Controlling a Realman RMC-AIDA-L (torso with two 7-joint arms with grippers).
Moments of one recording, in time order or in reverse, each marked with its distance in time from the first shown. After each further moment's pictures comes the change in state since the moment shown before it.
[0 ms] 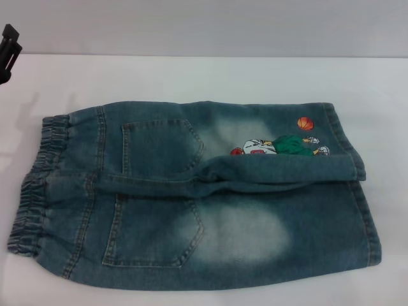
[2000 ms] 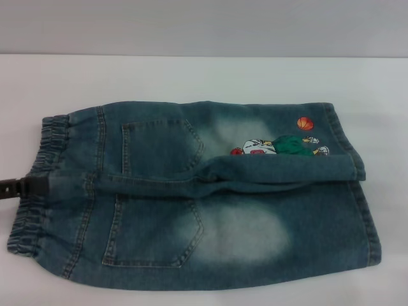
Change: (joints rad) left arm 0.152 0.317 -0.068 0.417 1.282 0.452 -1.350; right arm 0.025 0.003 0.063 0.045 -0.006 0.021 0.044
